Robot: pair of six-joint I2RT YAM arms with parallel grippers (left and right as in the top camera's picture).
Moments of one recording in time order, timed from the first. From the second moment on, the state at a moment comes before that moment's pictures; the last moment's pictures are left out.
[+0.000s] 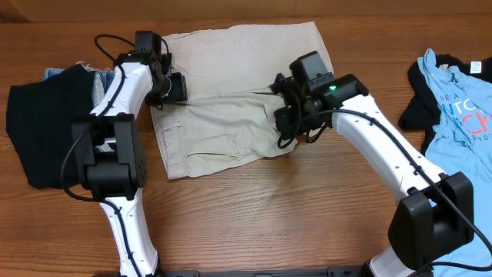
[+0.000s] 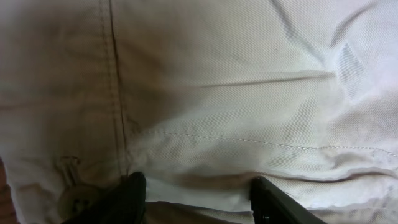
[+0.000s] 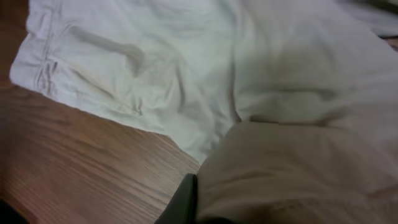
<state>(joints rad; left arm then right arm) 0.00 2.27 1.76 -0.80 0.15 -0.15 0.42 1.78 1.46 -0.95 -0.30 0.00</state>
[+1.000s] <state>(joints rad) 0.00 2.27 1.76 -0.80 0.15 -0.15 -0.06 1.98 1.46 -0.73 -0.45 0.25</state>
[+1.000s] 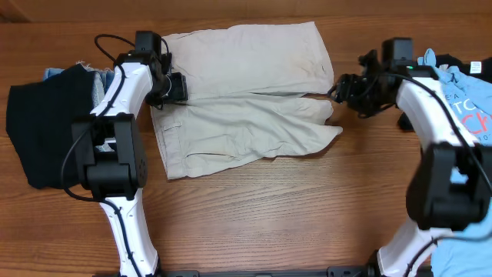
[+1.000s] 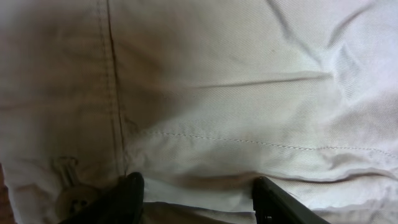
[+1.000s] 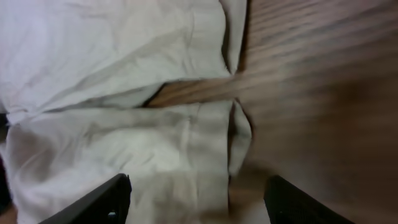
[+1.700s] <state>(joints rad) 0.00 2.27 1.76 -0.80 0.15 -0.15 -0.01 2.07 1.59 -0.60 -0.70 0.17</state>
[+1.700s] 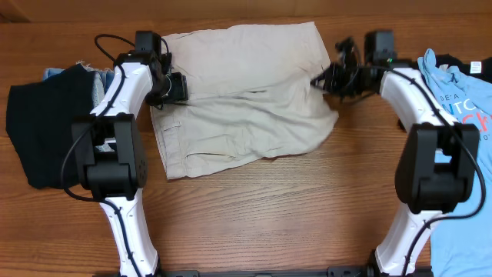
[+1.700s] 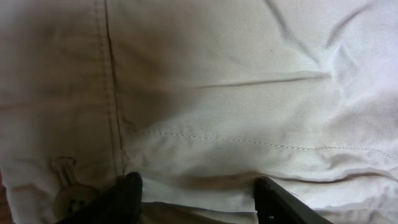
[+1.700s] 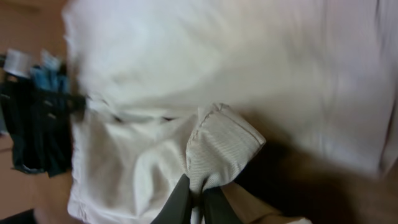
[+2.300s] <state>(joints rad) 0.01 2.27 1.76 -0.80 0.15 -0.15 -0.07 2.00 1.67 -0.82 -0.26 0.24</state>
